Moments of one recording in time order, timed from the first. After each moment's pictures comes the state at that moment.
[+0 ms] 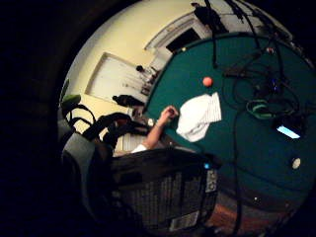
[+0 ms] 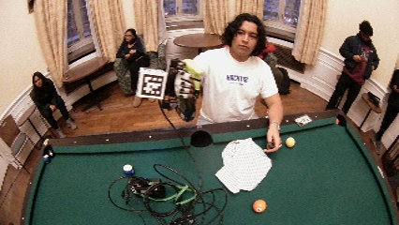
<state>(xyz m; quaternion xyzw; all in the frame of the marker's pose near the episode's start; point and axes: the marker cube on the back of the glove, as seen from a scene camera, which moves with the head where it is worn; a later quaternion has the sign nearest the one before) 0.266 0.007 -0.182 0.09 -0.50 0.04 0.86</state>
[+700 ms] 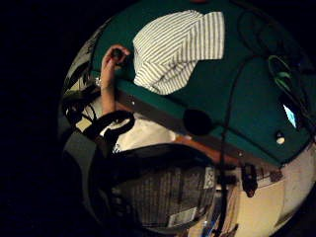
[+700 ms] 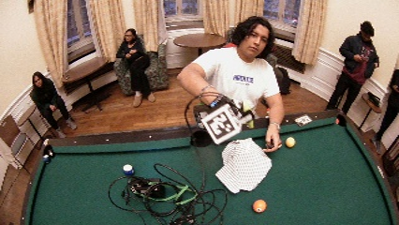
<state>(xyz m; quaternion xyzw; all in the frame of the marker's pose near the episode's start) 0.159 -0.114 -0.042 -0.34 -0.35 0.13 0.87</state>
